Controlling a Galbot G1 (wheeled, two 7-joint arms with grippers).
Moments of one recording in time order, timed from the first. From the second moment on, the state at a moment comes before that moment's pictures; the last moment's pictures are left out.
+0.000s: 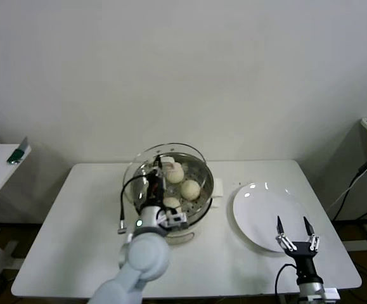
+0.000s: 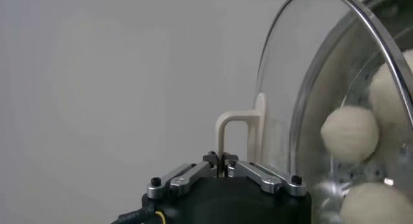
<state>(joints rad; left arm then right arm) 1.00 -1.33 0.05 -1.97 1.36 0.70 0.23 -1.54 1.28 0.62 1.67 0.35 0.48 -0.05</state>
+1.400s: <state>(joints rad) 1.00 -1.43 0.07 -1.77 1.50 0.68 0.16 -1.53 1.30 0.62 1.66 0.35 0.51 -0.02</state>
